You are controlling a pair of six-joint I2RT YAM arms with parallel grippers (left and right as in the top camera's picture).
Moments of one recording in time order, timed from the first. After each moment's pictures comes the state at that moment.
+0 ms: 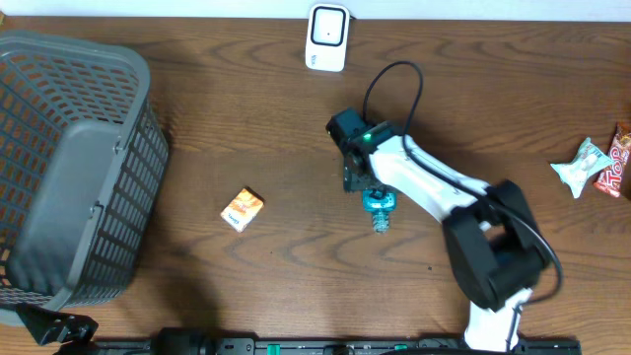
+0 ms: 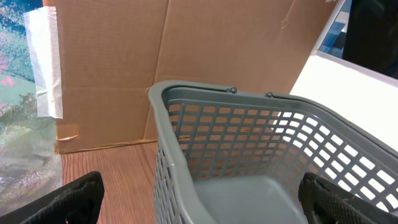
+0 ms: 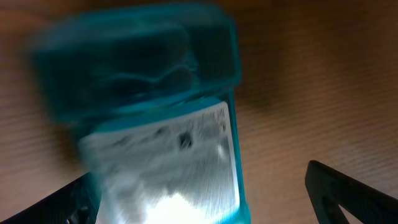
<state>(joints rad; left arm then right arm) -0.03 0.00 0.91 -1.01 -1.00 -0.38 0.58 2.01 1.36 -0.91 0.35 0.67</state>
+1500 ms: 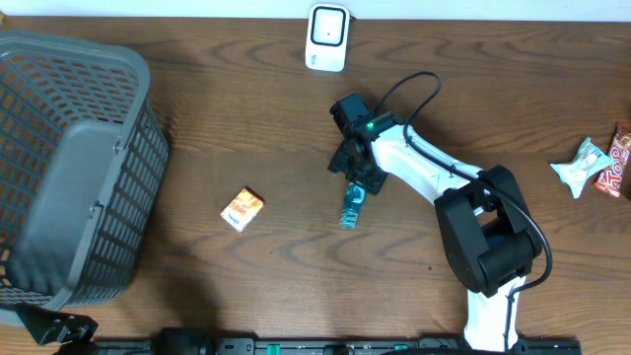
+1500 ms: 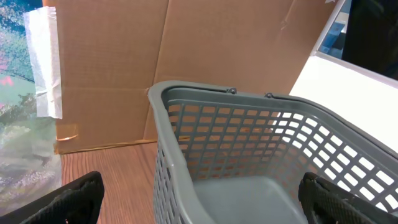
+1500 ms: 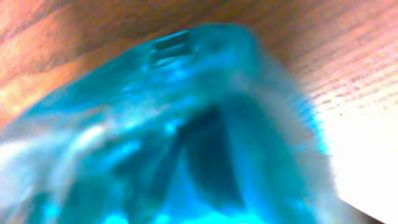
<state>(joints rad) -0.03 0.00 0.91 -1.00 -1.00 -0.38 0.53 2.07 1.43 -0.77 -0.05 1.10</state>
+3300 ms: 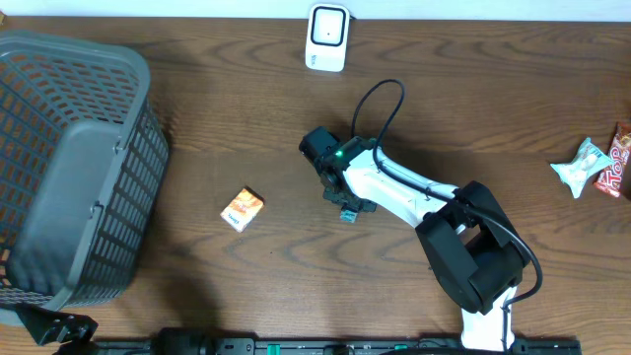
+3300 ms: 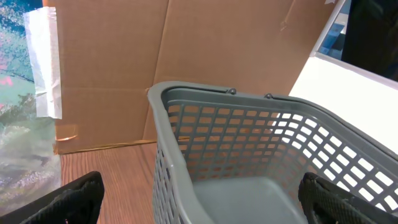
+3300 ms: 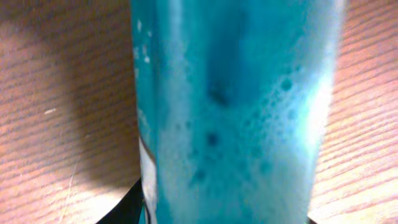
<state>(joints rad) -0.03 0.00 0.91 -1.00 -1.00 -0.38 0.70 2.04 1.37 -0.88 0.25 1.03</state>
